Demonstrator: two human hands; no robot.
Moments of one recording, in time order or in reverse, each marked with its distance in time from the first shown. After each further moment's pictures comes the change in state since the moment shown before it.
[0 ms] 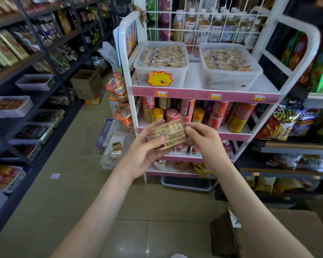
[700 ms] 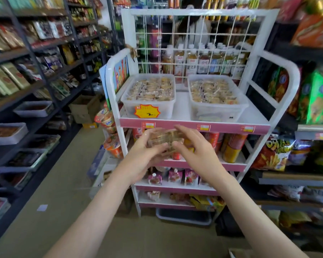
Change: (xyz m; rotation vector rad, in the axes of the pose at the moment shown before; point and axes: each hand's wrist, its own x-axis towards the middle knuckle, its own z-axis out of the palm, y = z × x) left_hand 0.077 0.034 0.059 0.380 0.091 0.101; right_hand 0.060 -0.033 -0.043 -0.427 -0.060 -0.434
